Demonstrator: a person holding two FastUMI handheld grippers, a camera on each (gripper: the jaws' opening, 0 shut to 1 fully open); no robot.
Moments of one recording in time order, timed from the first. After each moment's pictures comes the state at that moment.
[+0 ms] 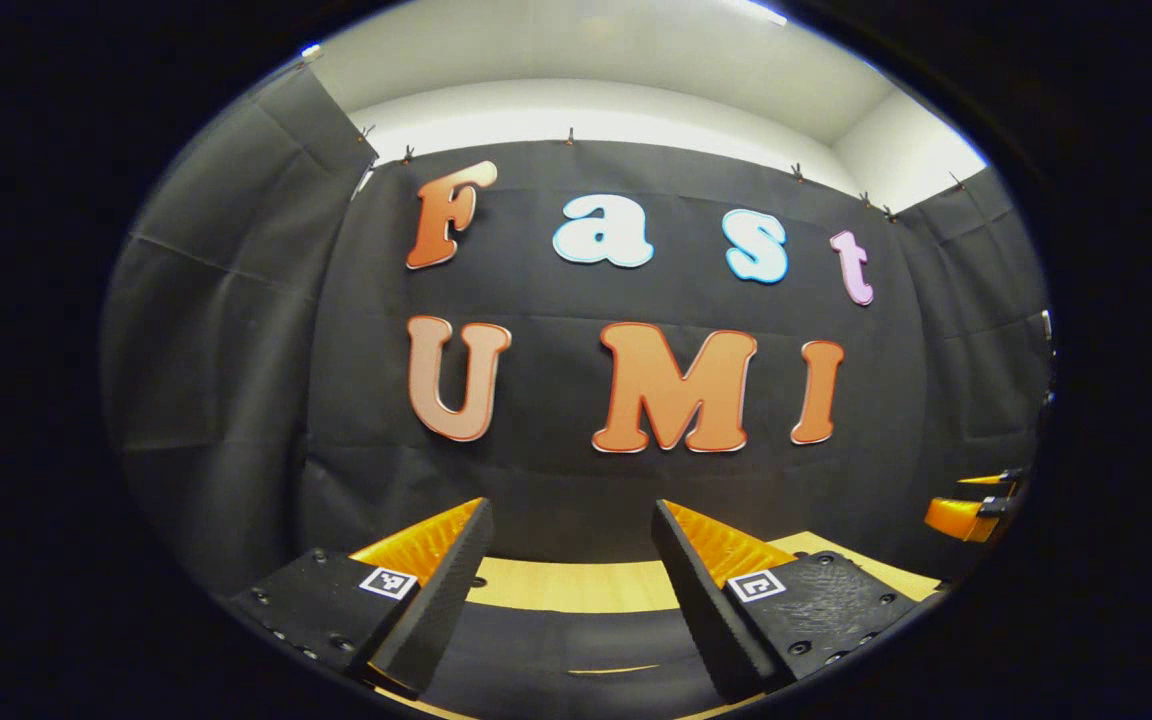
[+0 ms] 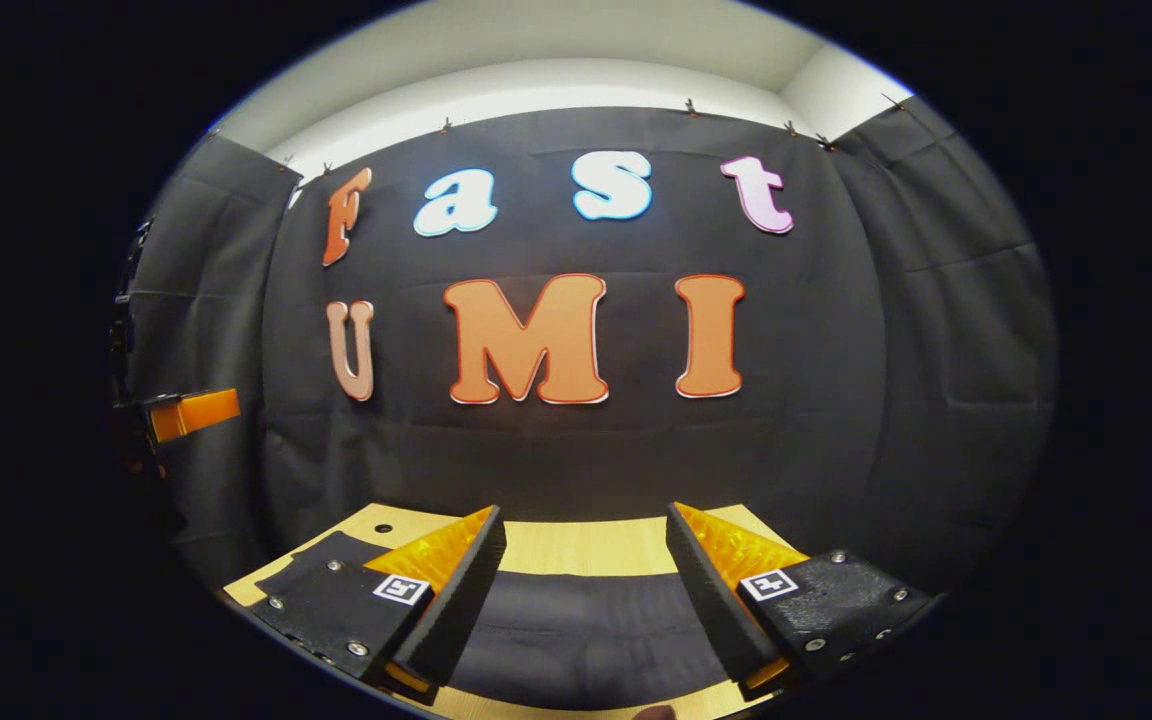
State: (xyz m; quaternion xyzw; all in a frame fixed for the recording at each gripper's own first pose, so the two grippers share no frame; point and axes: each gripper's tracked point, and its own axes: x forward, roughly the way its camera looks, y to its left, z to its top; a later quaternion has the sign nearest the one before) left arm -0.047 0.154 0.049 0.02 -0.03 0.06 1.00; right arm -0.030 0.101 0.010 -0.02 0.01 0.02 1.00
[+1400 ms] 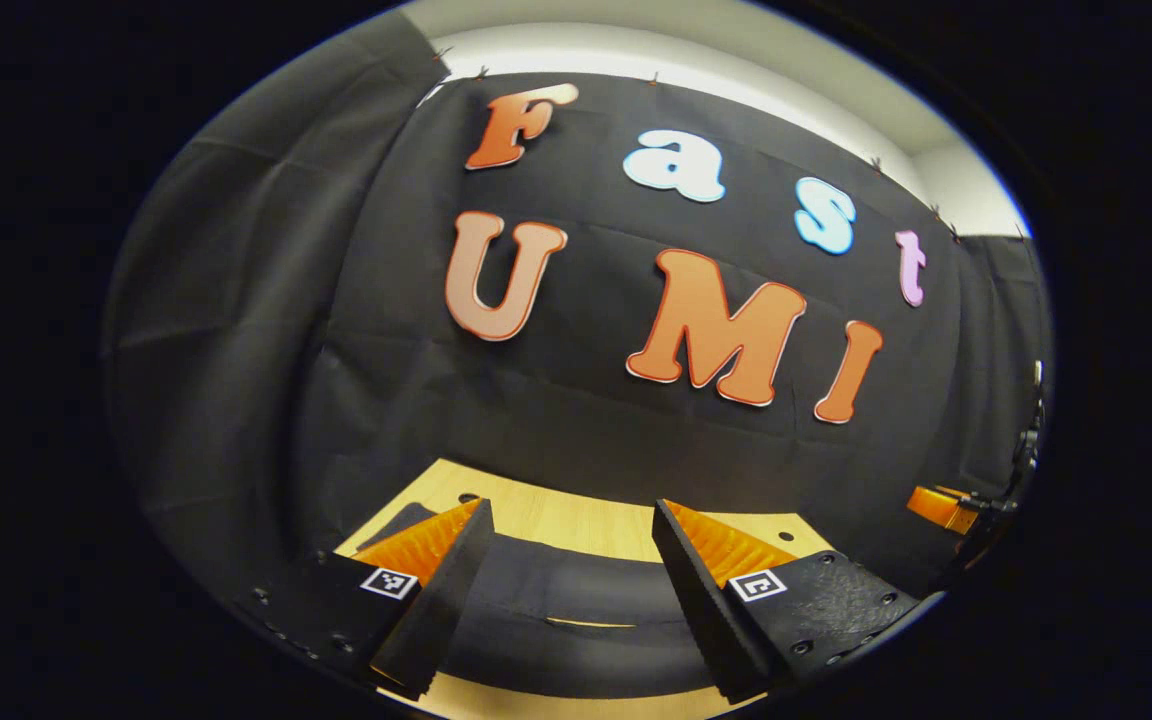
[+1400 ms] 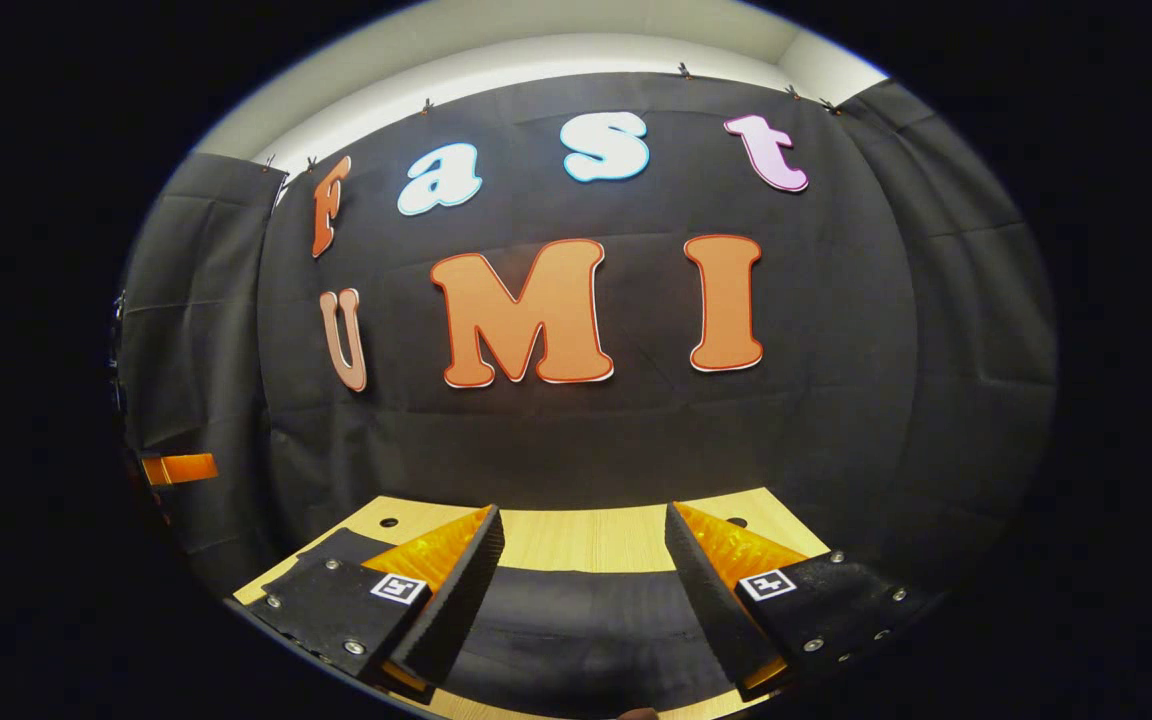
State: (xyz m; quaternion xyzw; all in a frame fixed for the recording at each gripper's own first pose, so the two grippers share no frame) left arm -0.039 0.194 -0.038 -0.12 0.09 0.07 0.99; right arm 0.026 0.092 -0.012 0.03 0.07 0.06 1.00
